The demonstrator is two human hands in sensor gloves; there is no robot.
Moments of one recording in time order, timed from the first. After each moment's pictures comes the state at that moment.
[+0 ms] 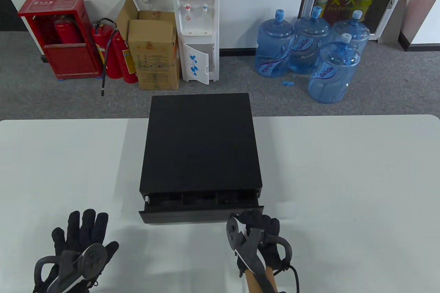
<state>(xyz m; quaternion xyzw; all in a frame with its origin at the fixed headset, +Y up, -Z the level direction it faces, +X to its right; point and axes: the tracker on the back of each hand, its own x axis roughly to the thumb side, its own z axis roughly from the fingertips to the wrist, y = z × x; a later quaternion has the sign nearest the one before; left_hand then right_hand) -0.338 -0.727 -0.217 0.01 -0.01 -0.08 1.00 0.051 -0.718 -0.264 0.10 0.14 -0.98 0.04</state>
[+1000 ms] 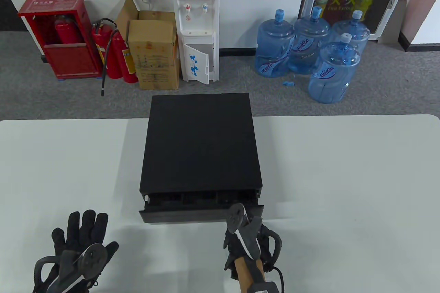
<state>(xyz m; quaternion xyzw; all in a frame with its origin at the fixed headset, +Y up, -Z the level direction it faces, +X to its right) -0.338 -0.726 -0.216 0.00 -0.01 -0.08 1.00 0.051 -0.751 -0.294 0.18 -0.02 -0.97 -0.13</state>
